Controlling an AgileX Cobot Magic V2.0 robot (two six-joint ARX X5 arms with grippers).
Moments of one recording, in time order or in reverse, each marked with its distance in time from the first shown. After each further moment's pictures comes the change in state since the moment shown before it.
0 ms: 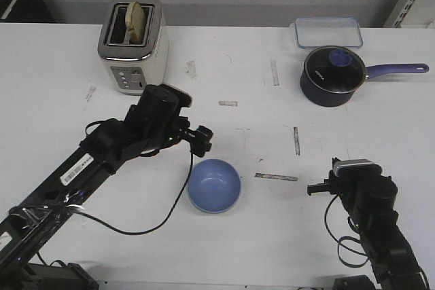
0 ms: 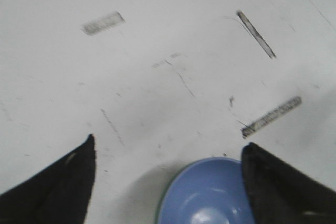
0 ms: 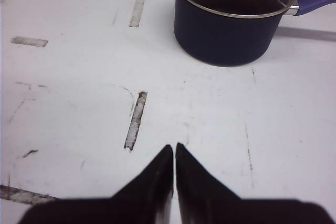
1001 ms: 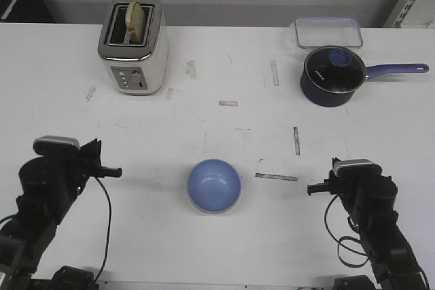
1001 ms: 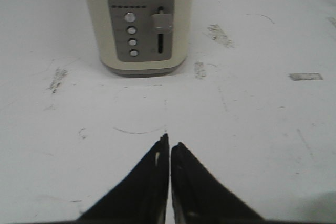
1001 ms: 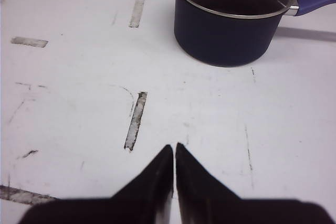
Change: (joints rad) left arm 0.426 -0.762 -0.692 0.270 -0.161 0.076; right arm 0.000 0.000 0.000 0.001 0.001 0.000
